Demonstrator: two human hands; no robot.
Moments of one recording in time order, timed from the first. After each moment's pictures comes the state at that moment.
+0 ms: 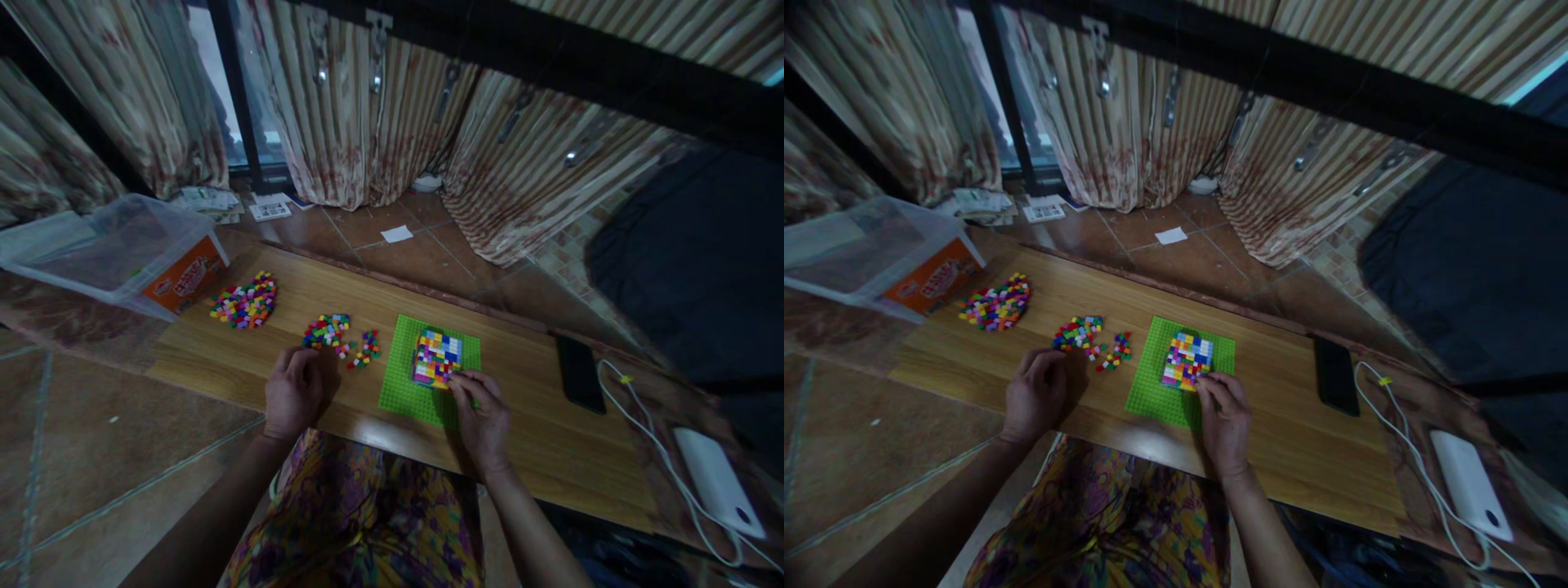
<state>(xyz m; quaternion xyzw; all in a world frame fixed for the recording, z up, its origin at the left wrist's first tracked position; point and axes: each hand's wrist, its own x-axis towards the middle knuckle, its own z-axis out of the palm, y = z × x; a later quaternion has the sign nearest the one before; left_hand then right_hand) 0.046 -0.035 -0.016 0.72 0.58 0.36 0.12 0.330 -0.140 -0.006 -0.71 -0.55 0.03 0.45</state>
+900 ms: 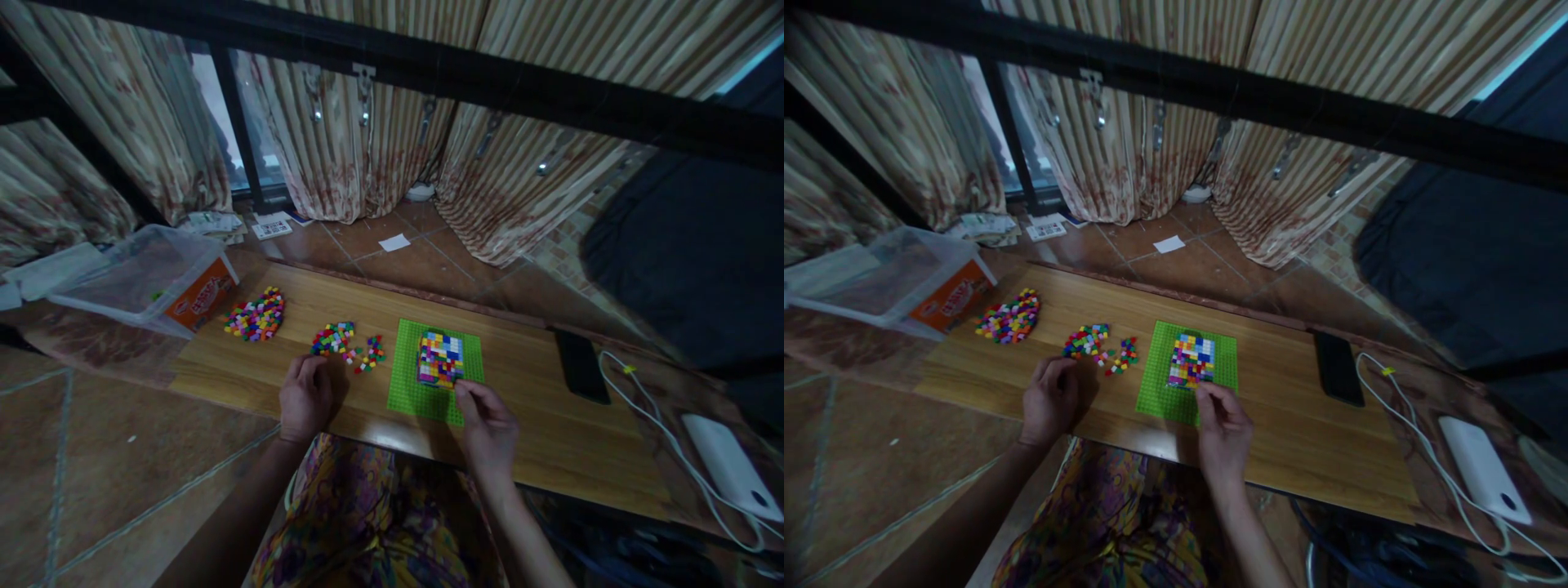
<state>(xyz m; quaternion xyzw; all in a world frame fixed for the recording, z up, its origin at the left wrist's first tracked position) 0.043 -0.034 -0.023 0.73 0.56 0.38 0.11 0.279 -0.151 0.023 -0.69 -0.34 0.18 0.61</state>
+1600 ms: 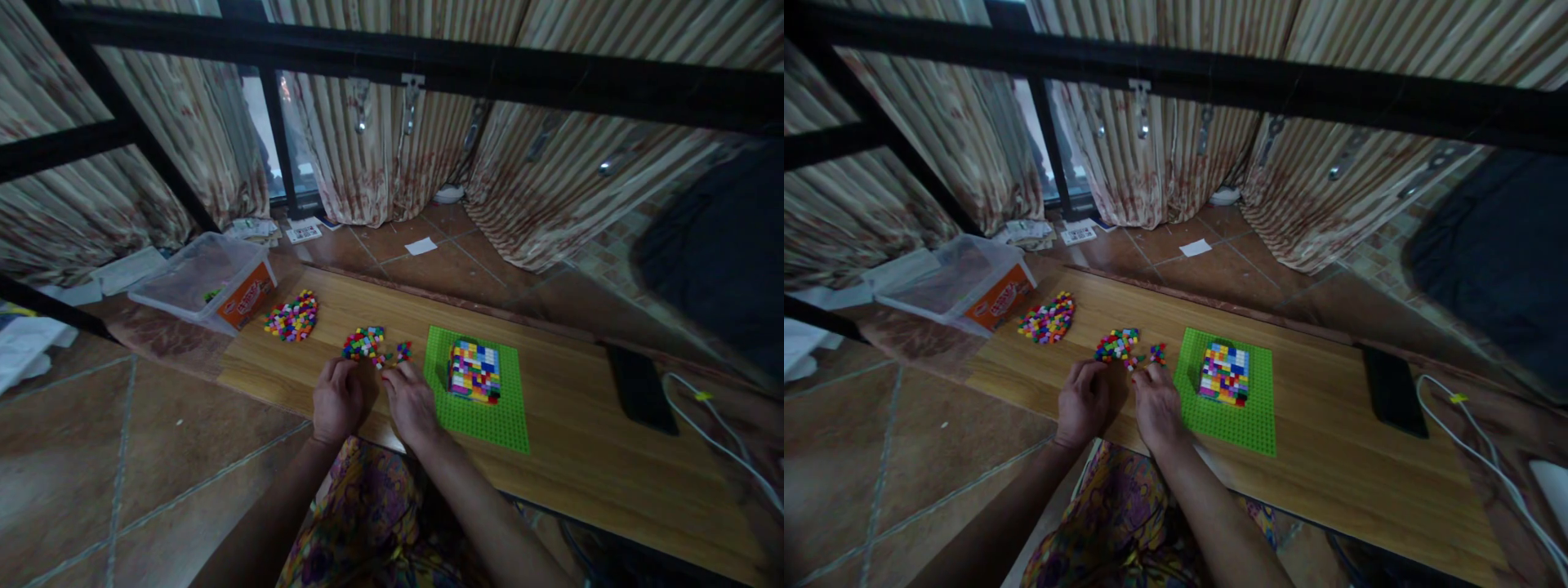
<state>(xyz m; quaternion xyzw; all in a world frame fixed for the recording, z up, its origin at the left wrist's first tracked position) 0.043 -0.037 -0.021 0.72 0.55 0.39 0.14 0.188 -0.067 -0.006 -0.66 -0.69 0.09 0.28</state>
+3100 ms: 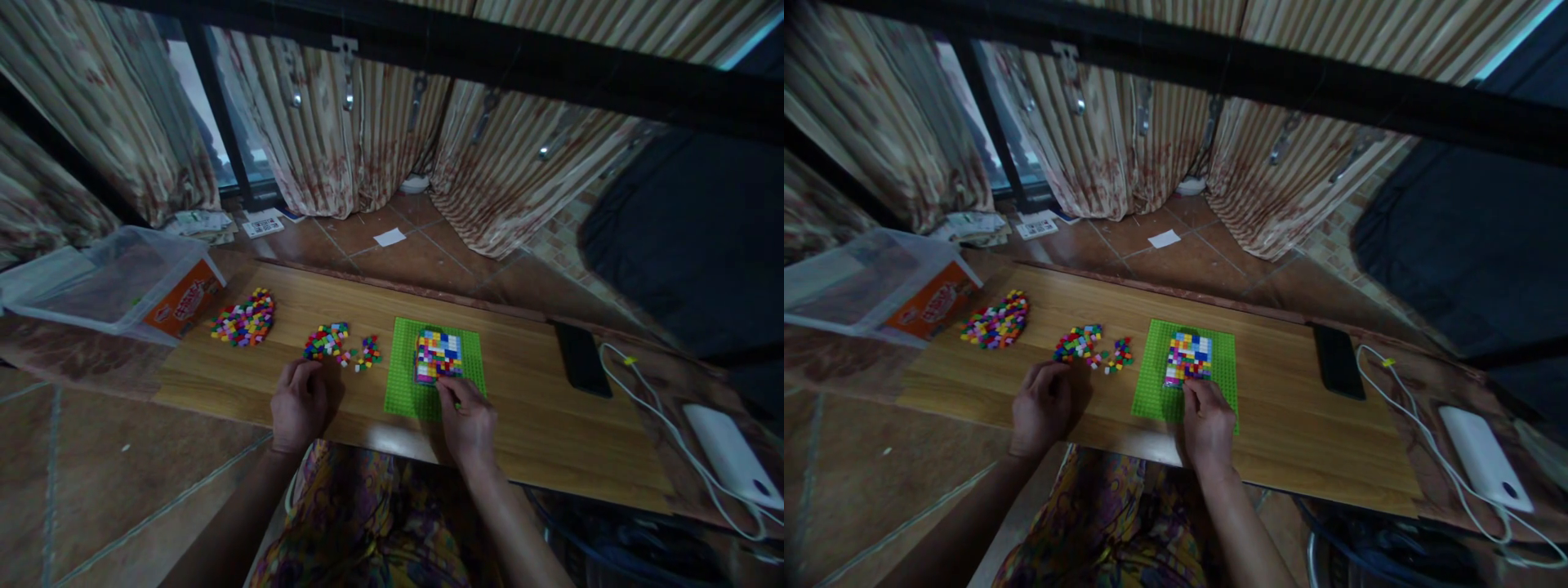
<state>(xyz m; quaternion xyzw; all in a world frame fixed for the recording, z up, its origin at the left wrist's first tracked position) 0.044 -0.034 -0.018 0.73 0.56 0.37 0.11 0.288 -0.136 0.002 -0.75 -0.52 0.02 0.40</state>
